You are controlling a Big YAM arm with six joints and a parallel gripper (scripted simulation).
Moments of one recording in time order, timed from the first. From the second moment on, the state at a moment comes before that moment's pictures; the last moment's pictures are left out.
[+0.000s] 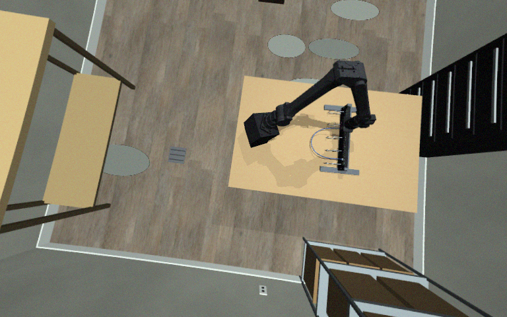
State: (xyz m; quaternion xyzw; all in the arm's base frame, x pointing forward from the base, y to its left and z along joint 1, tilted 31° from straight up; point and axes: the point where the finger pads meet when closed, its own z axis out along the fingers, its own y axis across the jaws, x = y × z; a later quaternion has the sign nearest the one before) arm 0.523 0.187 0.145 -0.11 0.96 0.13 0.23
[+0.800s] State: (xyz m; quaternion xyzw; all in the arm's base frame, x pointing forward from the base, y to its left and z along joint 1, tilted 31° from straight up) arm 0.525 0.187 0.146 -0.11 0.96 0.13 0.23
